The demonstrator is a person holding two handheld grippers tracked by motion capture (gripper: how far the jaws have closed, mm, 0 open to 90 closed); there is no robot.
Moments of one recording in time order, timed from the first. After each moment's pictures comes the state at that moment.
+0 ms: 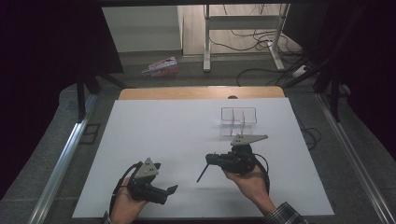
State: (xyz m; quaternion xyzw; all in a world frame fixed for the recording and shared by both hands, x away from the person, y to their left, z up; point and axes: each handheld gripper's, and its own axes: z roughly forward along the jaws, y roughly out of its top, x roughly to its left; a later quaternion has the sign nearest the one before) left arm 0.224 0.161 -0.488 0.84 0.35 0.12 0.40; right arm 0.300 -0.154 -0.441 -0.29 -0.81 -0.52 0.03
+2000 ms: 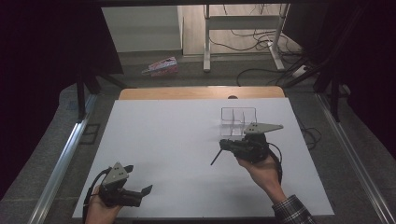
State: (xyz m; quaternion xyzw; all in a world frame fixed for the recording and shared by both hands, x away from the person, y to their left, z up) left arm 0.199 0.228 -0.489 0.81 0.41 0.16 0.40; right arm 0.321 -0.182 -0.414 -0.30 -0.81 -0.51 -0.05
